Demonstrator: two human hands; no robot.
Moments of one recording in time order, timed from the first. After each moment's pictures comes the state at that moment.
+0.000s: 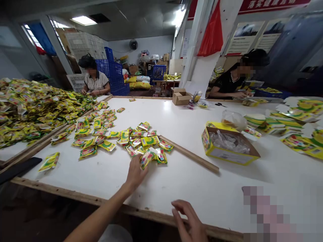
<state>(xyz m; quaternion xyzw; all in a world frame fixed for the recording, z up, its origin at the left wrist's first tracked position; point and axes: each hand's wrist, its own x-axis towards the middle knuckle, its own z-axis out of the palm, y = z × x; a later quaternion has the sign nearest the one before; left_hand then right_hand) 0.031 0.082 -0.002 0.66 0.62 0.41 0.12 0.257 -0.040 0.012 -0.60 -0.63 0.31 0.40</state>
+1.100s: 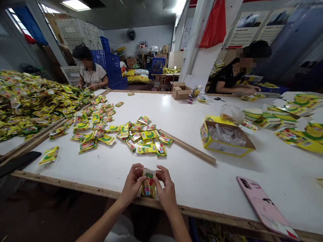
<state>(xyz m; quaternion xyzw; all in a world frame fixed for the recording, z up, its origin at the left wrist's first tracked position) 0.028 0.009 -0.005 0.51 0.40 0.57 0.50 0.186 0.015 -0.011 -0.48 -0.61 0.39 0.50</state>
